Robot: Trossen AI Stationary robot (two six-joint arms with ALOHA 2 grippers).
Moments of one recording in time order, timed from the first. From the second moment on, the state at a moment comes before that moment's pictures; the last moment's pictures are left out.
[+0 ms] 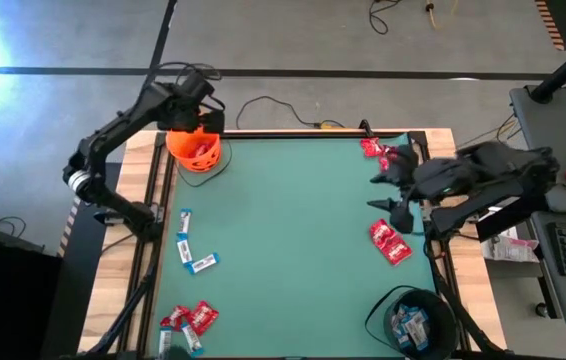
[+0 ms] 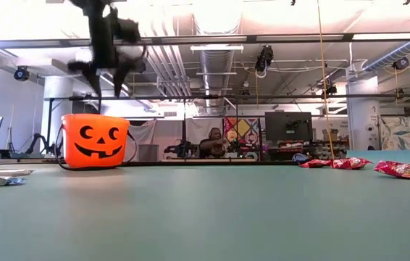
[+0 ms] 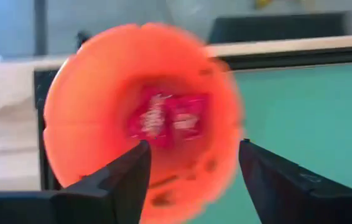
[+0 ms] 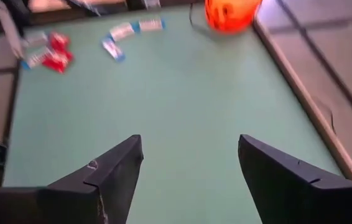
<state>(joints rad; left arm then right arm) 0.84 1.49 1.48 -1.21 -0.24 -0.62 0.25 1.17 1.62 -1.22 0.32 0.34</state>
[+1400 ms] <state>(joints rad) -0.76 1.50 1.50 -1.38 -0.61 -1.10 0.13 1.65 0.81 -1.03 -0.19 0.96</state>
